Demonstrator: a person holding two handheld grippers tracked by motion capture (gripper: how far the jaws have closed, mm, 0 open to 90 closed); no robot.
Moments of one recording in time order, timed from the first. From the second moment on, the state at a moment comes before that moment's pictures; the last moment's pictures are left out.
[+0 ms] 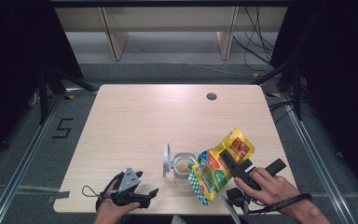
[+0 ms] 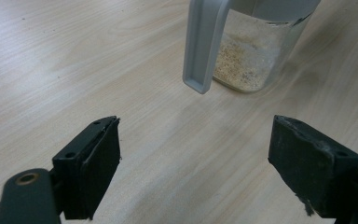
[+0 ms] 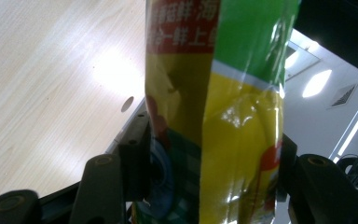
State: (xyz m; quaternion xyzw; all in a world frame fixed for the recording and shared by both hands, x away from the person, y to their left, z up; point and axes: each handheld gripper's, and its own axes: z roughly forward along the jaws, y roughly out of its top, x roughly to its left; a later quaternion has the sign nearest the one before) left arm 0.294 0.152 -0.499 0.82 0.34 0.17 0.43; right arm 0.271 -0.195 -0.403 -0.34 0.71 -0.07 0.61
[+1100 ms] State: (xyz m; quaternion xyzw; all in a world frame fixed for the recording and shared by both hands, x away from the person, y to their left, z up) left arm 0.294 0.152 -0.500 0.82 0.34 0.17 0.43; right arm 0.278 -0.192 -0.403 -0.34 0.71 -0.07 0.61
